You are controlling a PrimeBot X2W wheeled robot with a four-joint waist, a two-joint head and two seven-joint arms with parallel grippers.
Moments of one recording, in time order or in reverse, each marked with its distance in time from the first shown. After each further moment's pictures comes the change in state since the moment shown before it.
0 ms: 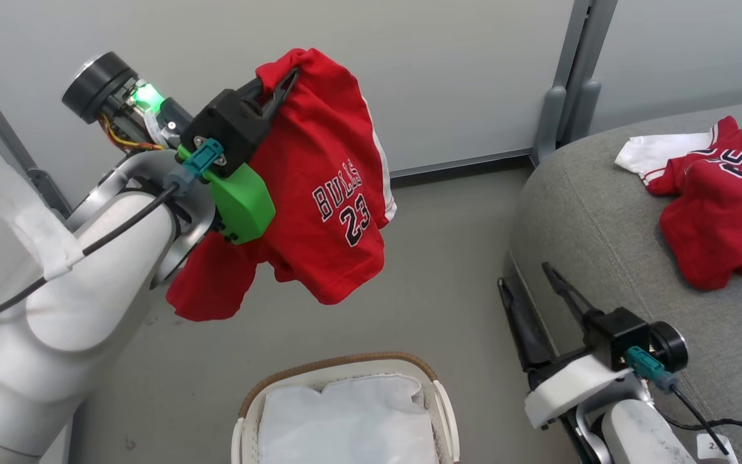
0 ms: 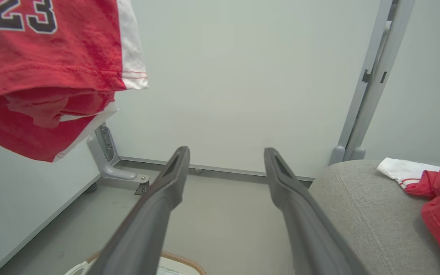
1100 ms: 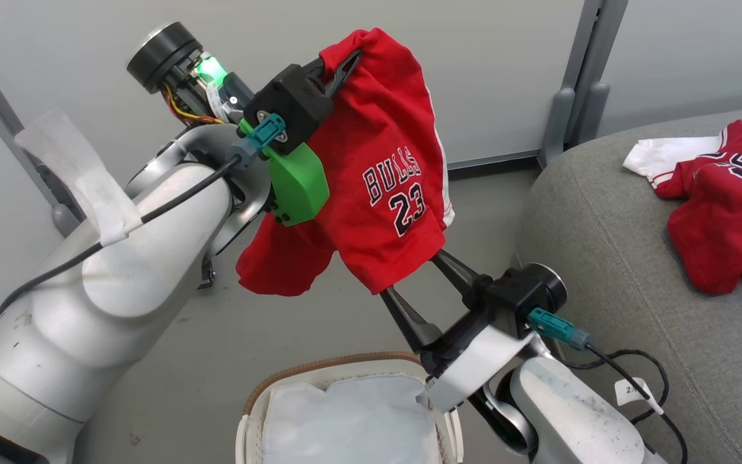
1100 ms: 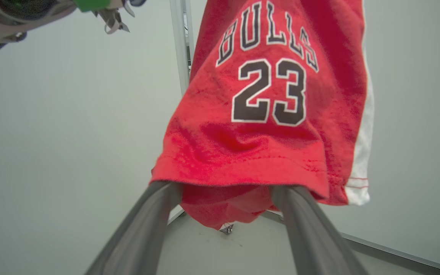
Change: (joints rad) left arm -0.120 -0.107 -0.104 0.103 -0.050 0.000 -0.031; right arm -0.231 0.000 0.410 -0.007 0.237 0.000 0.000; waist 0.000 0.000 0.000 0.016
